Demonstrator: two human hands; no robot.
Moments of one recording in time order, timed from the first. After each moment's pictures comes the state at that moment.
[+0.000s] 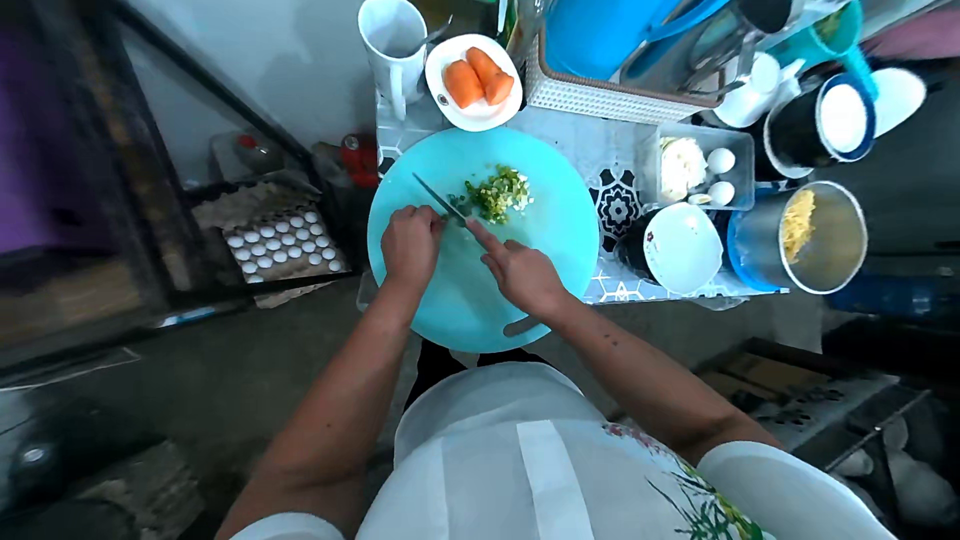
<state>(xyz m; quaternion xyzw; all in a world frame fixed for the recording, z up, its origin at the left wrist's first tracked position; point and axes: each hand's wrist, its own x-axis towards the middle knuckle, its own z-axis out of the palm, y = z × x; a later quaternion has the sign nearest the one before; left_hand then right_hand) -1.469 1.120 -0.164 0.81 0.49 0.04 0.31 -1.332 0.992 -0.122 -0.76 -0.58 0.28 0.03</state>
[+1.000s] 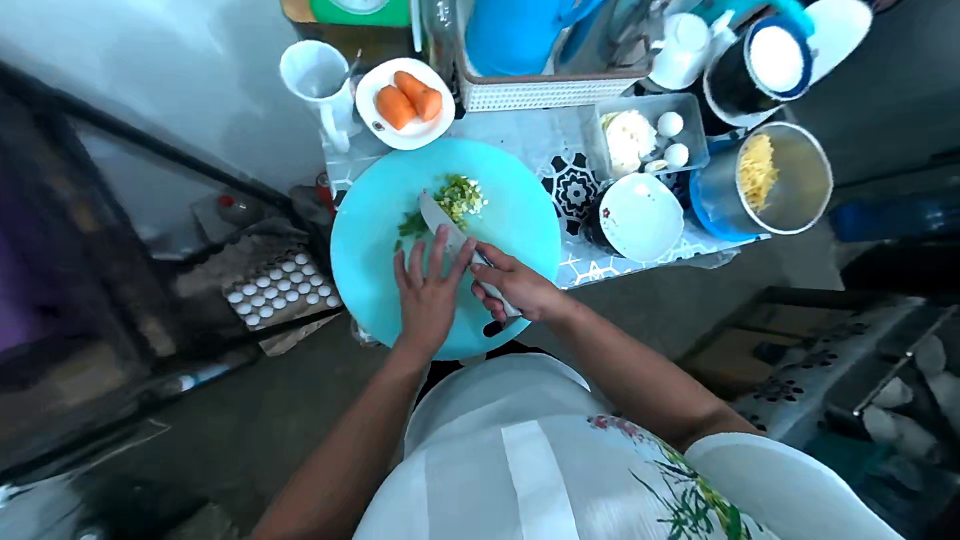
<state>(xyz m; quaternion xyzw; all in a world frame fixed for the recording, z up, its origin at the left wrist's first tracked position) -1.462 1.037 -0.168 0.93 0.28 0.16 0.16 -1.306 0.951 -0.106 -0.58 -0.14 0.69 0.42</state>
